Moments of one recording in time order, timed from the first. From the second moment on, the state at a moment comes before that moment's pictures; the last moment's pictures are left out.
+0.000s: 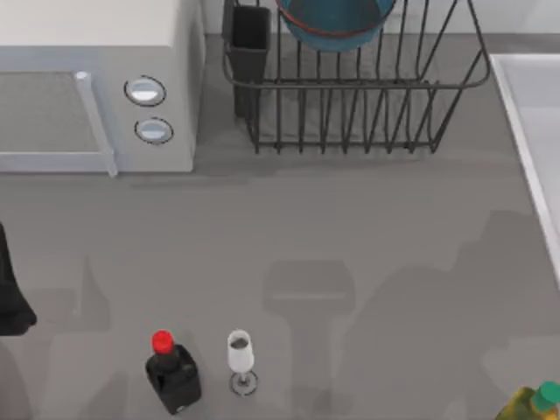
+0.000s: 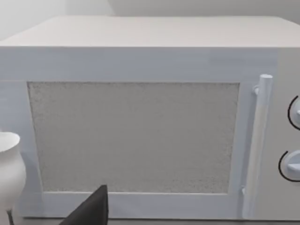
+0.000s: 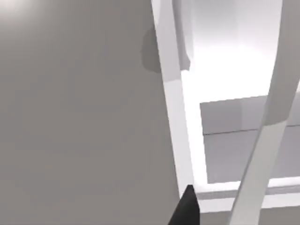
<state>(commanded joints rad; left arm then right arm) 0.00 0.00 0.00 0.00 0.00 0.00 -0.42 1.92 1.66 -1.37 0.04 -1.83</state>
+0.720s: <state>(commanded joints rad) 0.00 0.00 0.00 0.00 0.00 0.00 -0.18 2.68 2.80 -1.70 0.04 -1.54</state>
